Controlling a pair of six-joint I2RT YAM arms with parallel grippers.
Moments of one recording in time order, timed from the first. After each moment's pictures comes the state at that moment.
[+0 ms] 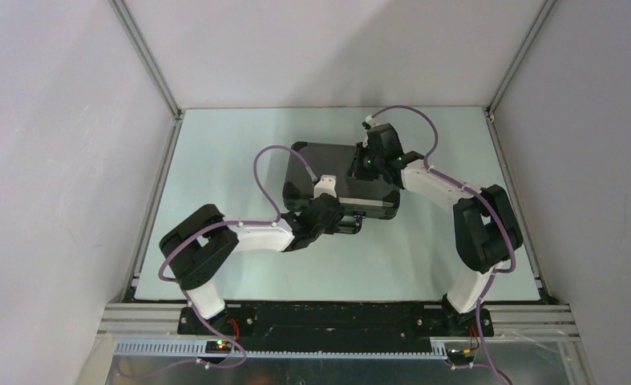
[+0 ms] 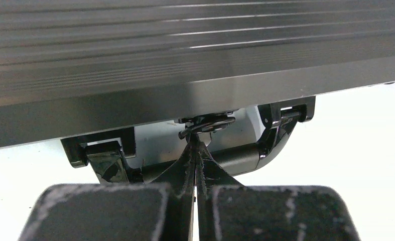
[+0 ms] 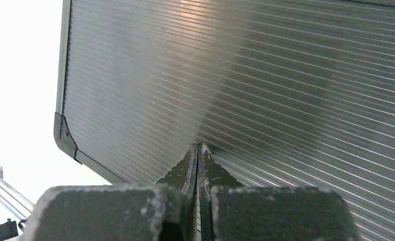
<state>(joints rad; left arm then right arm) -0.93 1.70 0.84 0.18 -0.34 -0.63 0.48 1.76 1.26 -0.22 -0.17 0.52</state>
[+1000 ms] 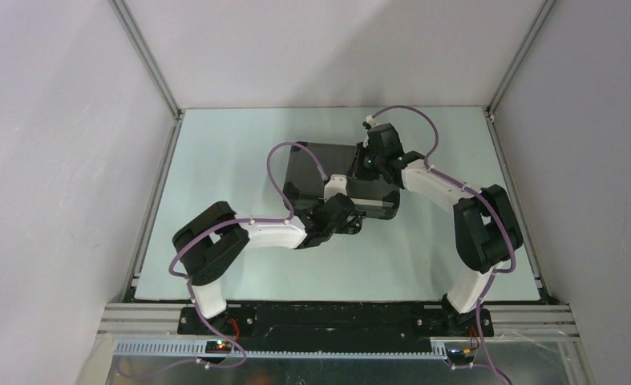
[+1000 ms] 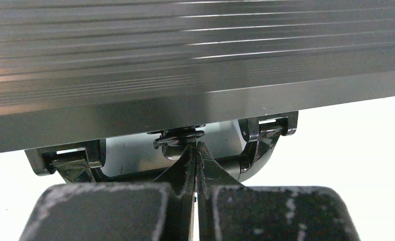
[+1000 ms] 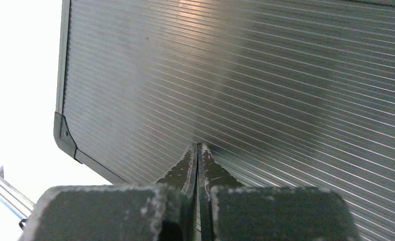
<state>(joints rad) -0.97 1.78 0.96 0.07 -0.42 -0.66 0.48 1.76 1.26 -0.22 -0.17 0.52</state>
